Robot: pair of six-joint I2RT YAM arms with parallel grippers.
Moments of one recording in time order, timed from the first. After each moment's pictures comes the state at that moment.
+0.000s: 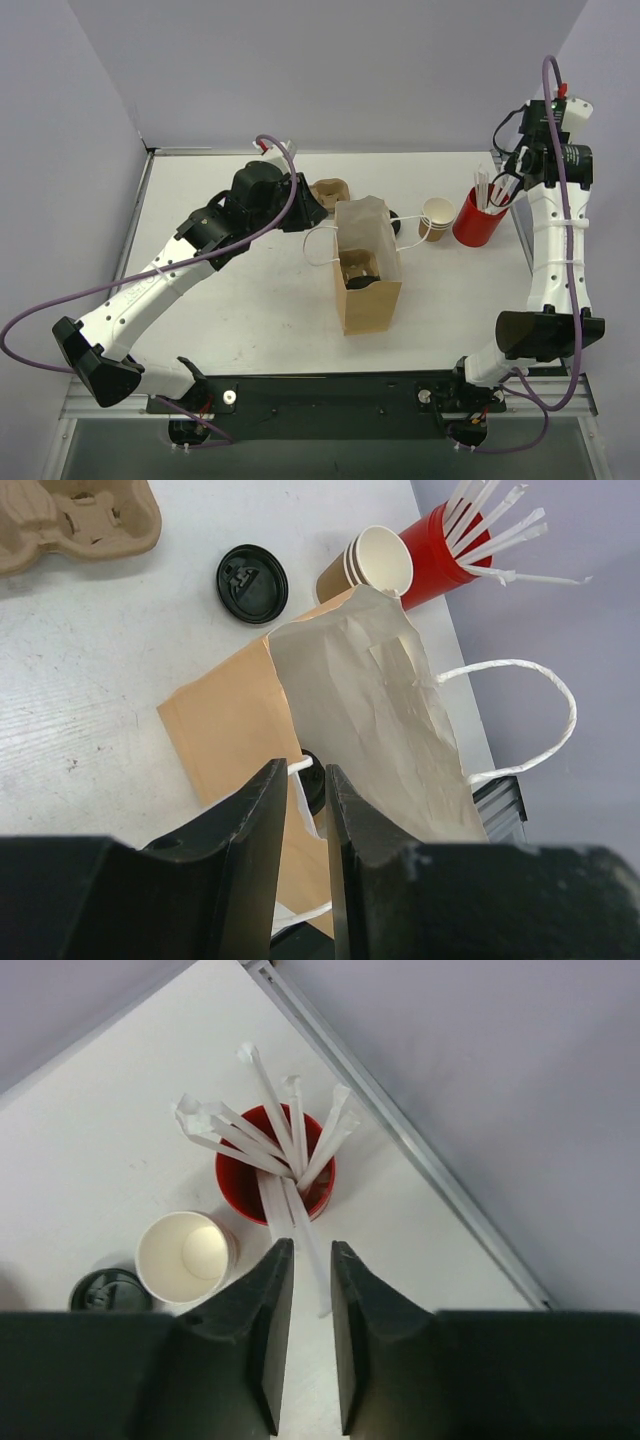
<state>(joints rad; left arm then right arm) -0.77 1.35 1.49 -0.58 -0.06 -0.71 -0.09 1.56 1.93 -1.05 0.48 0.35</state>
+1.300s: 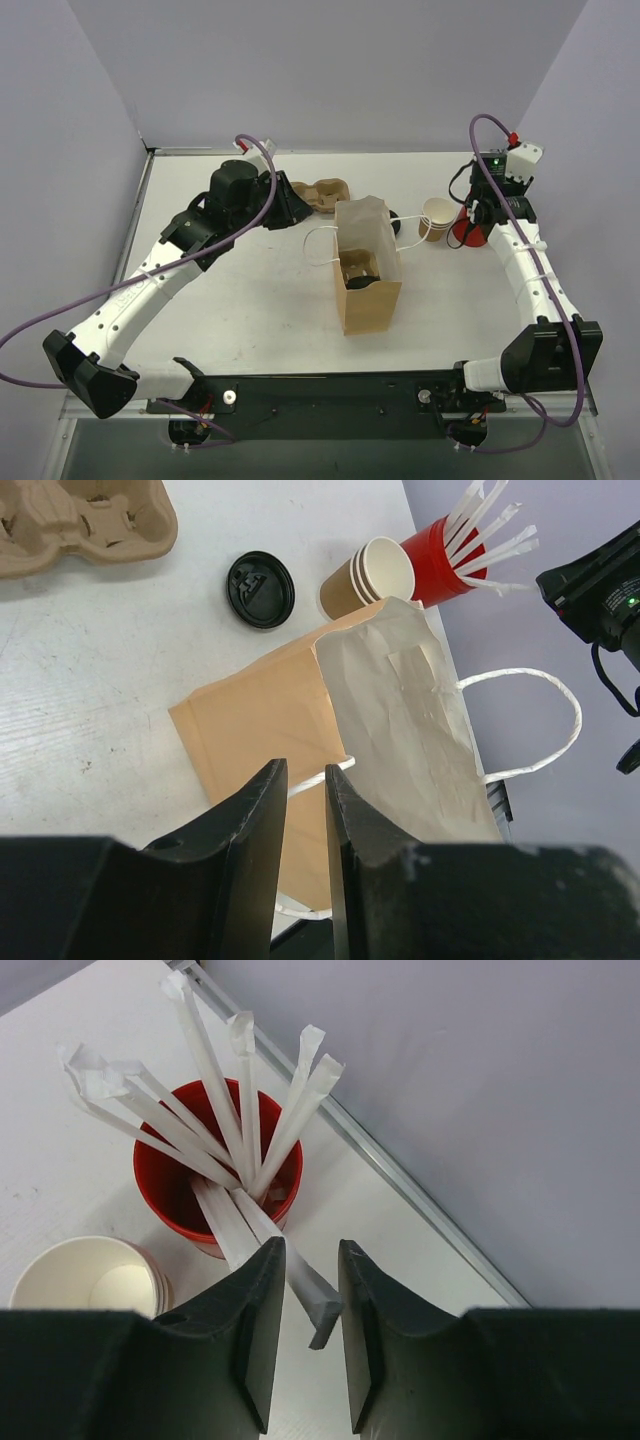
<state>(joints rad) -0.65 1.29 1.40 -0.52 0.07 -0.71 0.05 1.36 1.24 -0.53 0.78 0.31</state>
